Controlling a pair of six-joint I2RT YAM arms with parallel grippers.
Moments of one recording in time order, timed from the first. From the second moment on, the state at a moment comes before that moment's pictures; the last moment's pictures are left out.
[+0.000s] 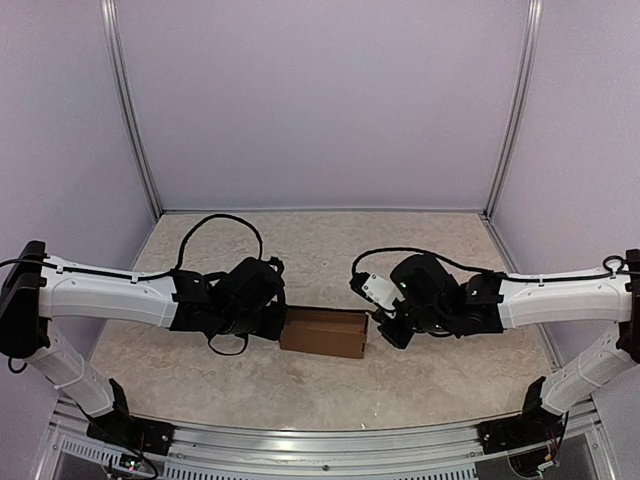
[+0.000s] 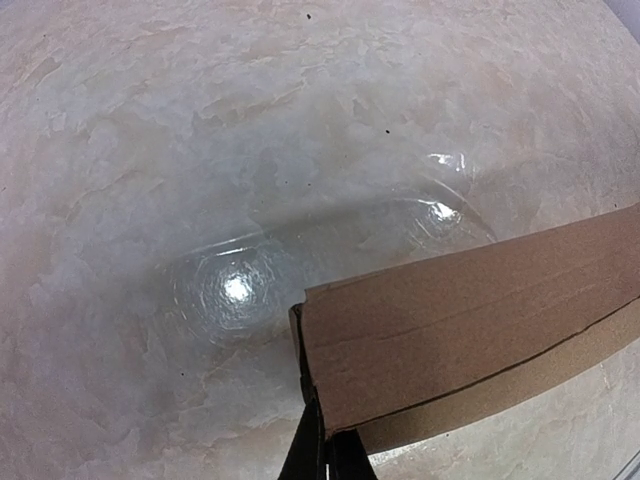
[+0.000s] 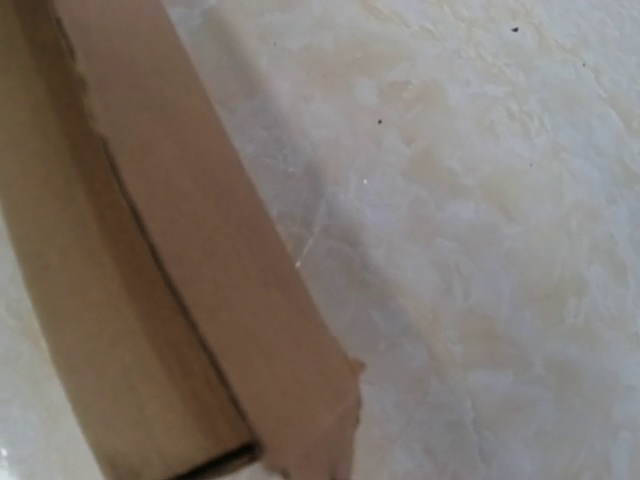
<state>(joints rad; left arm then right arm) -1.04 1.53 0.94 -0.33 -0.36 -0.60 1.02 1.39 0.84 -0.24 0.23 -0.12</state>
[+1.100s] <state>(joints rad) -1.07 1.60 1.02 -0.45 -0.49 -0.62 0.97 1.41 0.89 -0.21 0.06 0.46</state>
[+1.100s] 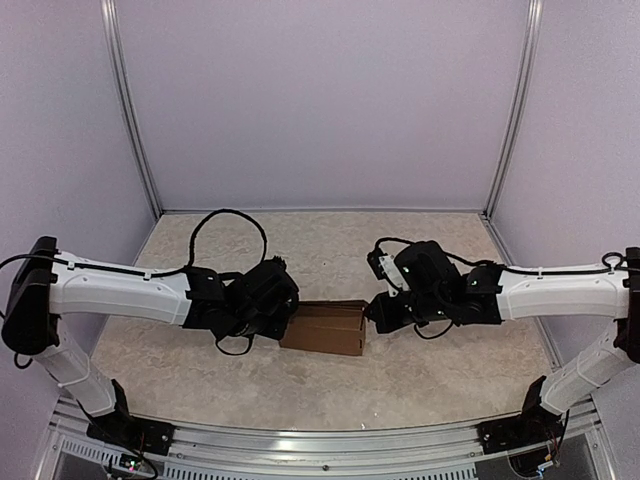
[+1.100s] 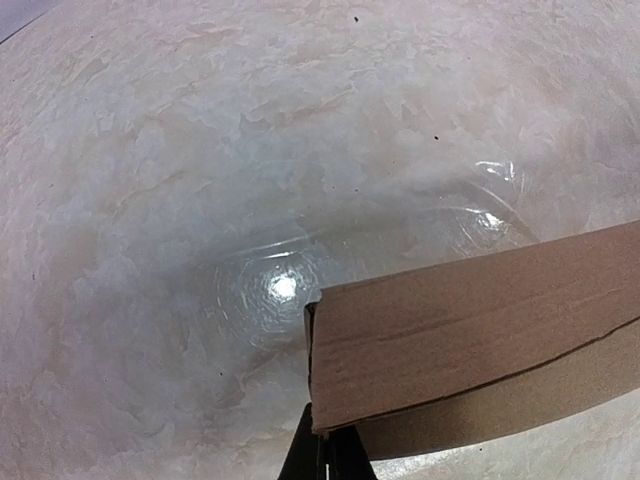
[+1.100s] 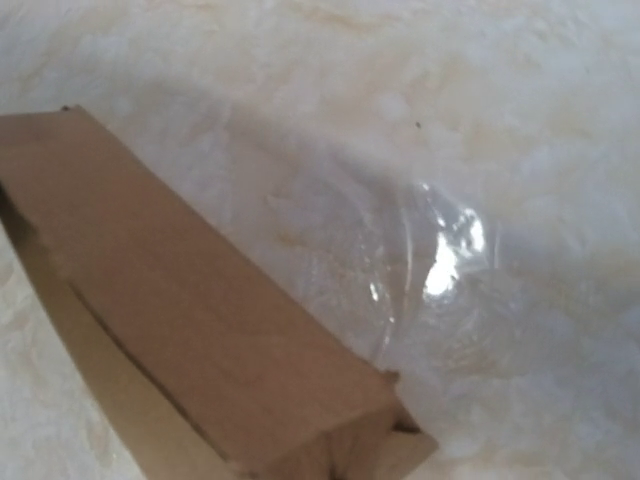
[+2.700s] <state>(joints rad) -1.12 1.67 1.09 -0.51 -0.60 -0.62 0.83 1.44 0.75 0.06 -0.21 0.75</state>
